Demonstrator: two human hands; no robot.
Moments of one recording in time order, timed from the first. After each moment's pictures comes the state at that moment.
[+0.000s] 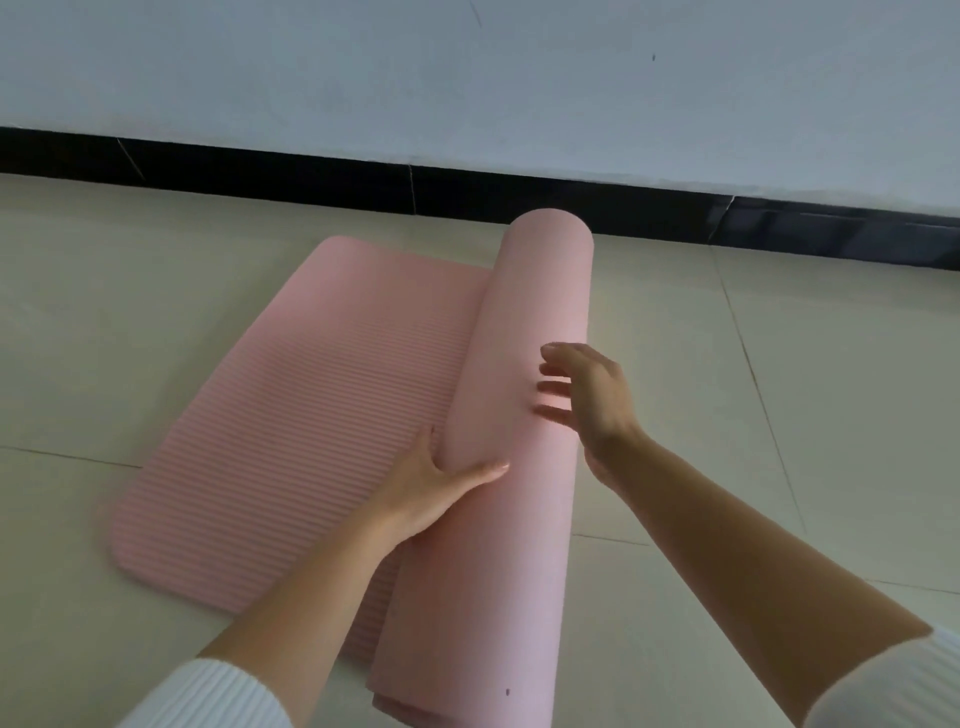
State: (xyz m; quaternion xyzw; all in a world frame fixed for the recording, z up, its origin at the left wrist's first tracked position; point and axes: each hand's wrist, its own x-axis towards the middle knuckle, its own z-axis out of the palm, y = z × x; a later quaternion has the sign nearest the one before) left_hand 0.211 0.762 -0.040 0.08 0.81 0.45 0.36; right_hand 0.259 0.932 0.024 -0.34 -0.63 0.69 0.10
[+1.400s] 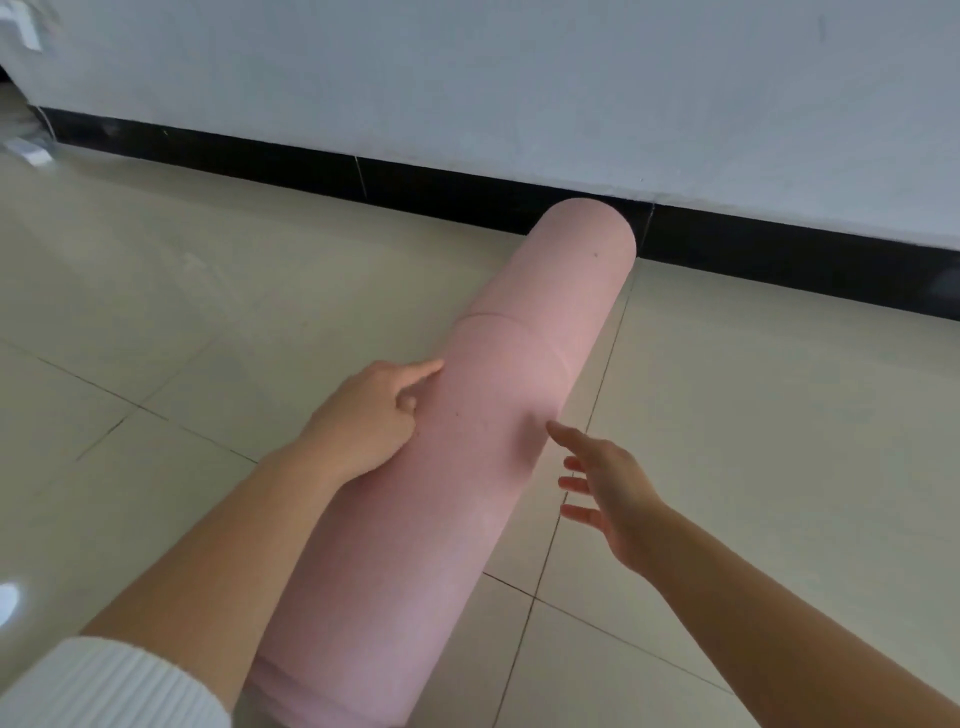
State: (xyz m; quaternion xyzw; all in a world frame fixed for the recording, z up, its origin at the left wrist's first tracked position) left_hand -0.012 0.546 -0.002 0.12 0.96 0.23 0.11; right_hand 0.074 0.759 -0.056 -0.33 -0.64 0.68 -0.13
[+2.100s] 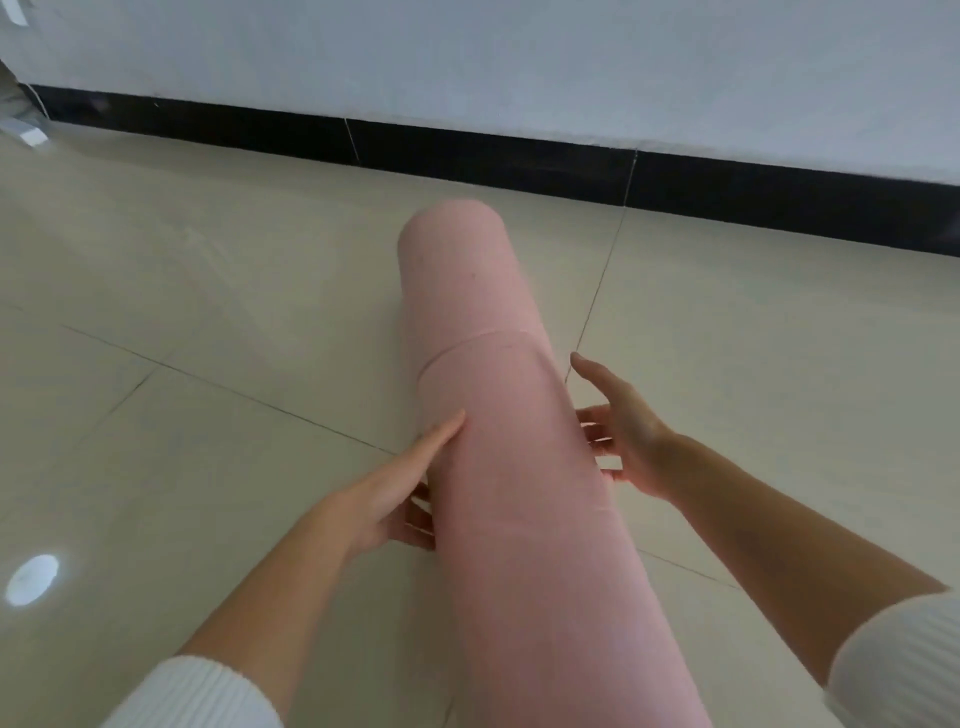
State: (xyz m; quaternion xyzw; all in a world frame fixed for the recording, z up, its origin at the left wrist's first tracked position) left_hand 0.105 0.550 -0.027 -0.15 0.71 0.54 0.43; right_hand 0.116 0.787 -0.035 -0.33 -0.63 0.67 -0.23
